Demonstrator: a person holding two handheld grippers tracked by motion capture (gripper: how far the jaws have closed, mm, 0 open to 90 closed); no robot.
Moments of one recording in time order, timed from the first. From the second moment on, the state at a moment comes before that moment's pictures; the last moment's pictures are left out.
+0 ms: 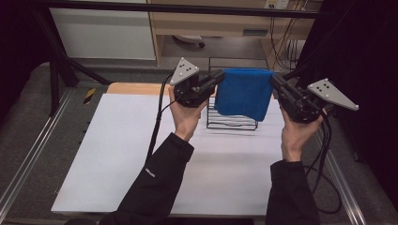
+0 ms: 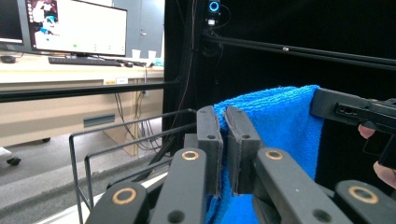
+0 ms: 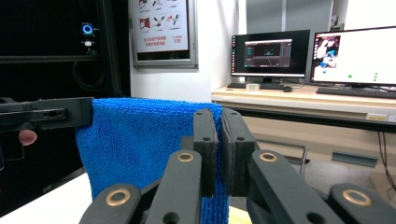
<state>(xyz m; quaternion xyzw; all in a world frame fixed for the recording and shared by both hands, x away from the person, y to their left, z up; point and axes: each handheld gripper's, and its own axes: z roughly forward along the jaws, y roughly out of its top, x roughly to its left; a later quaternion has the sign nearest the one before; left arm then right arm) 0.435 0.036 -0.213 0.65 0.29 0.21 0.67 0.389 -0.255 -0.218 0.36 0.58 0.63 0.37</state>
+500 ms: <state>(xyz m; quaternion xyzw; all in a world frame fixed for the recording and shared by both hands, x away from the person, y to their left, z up) 0.455 0.033 -0.186 0.64 0.29 0.22 0.68 0.412 -0.255 -0.190 0.36 0.57 0.63 0.38</state>
